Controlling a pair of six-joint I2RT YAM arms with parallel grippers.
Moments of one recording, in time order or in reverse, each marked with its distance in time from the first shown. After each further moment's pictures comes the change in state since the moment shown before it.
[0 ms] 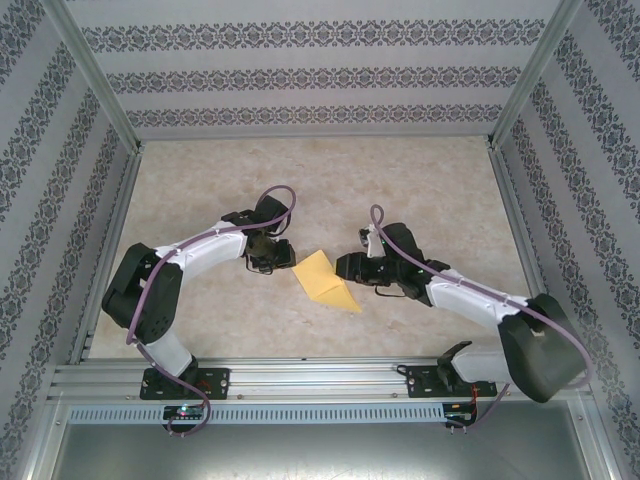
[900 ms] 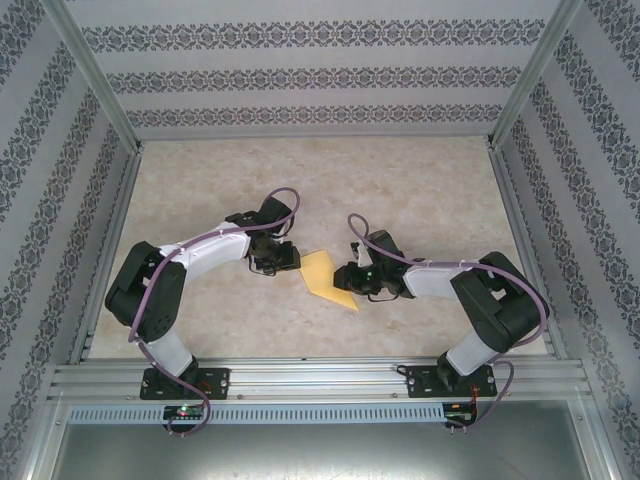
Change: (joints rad) left arm -0.018 0.018 0.002 0.016 0.037 0.000; right arm 0.000 0.323 0.013 0.105 0.035 0.006
